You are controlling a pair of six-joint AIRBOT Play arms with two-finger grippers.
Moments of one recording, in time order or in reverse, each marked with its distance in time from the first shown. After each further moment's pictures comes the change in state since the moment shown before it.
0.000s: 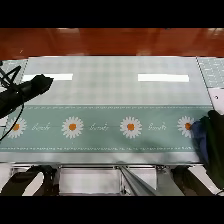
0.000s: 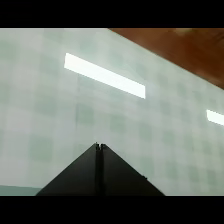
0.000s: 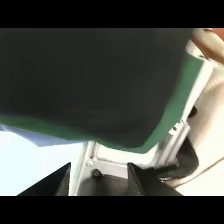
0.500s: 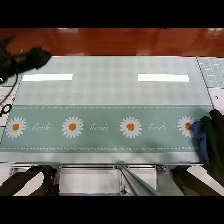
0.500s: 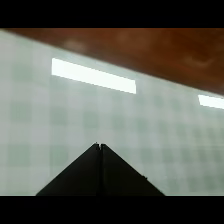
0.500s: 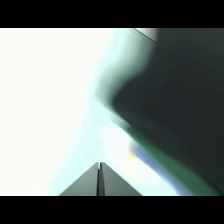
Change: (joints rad) left arm -0.006 -0.230 0.425 0.000 -0.157 0.054; right arm 0.180 -0.116 0.164 0.606 -0.181 -0.032
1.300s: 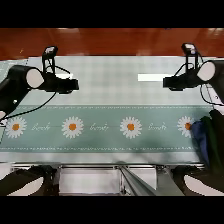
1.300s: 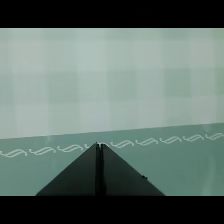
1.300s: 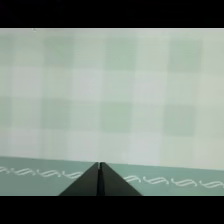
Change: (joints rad) left arm -0.328 -0.159 -0.038 0.739 -0.203 -0.539; right arm 1.272 -0.176 -0.240 -0.560 -0.629 0.113
